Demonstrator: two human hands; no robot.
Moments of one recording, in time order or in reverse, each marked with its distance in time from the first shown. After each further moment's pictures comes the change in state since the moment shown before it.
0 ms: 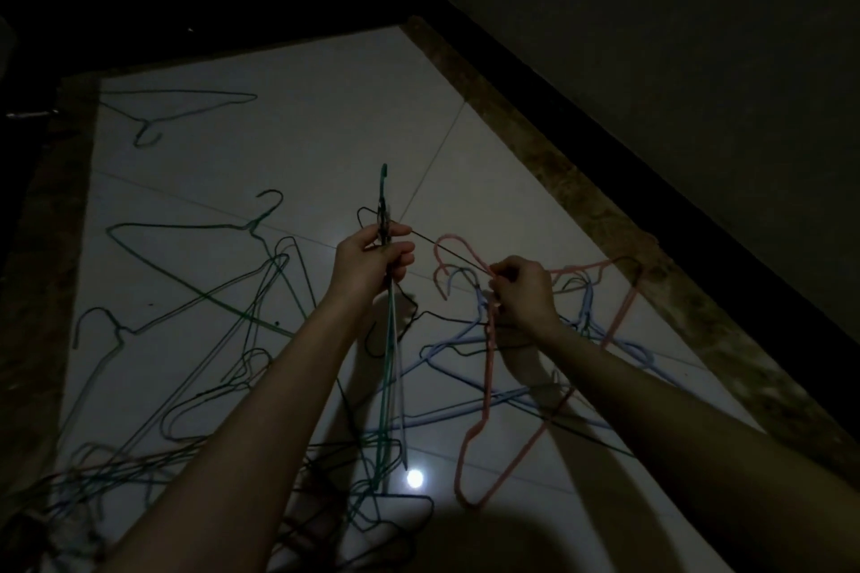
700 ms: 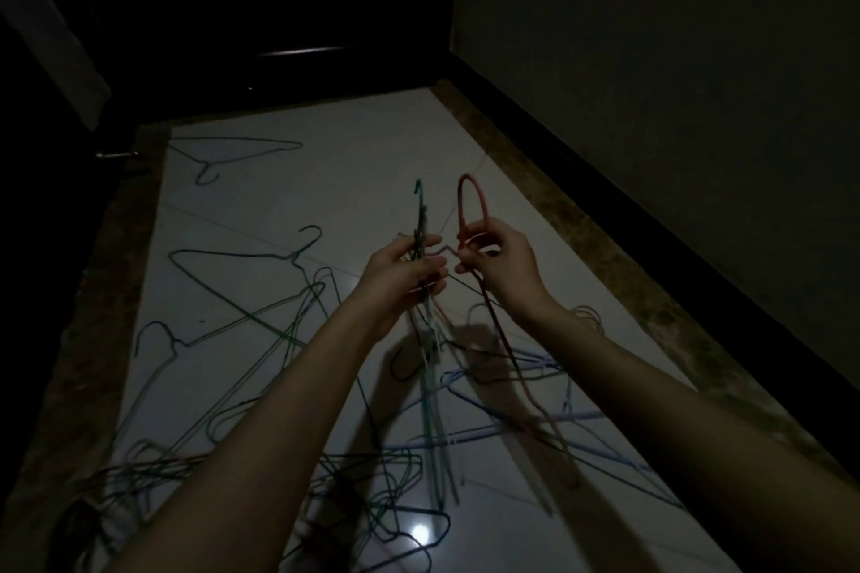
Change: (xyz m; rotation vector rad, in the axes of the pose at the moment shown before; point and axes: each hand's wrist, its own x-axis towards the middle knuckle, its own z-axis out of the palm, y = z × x) left_hand -0.032 0.042 -0.005 -0.091 -0.147 -0.023; right_hand -0.036 -0.120 -0.006 0.261 -0.080 -0.336
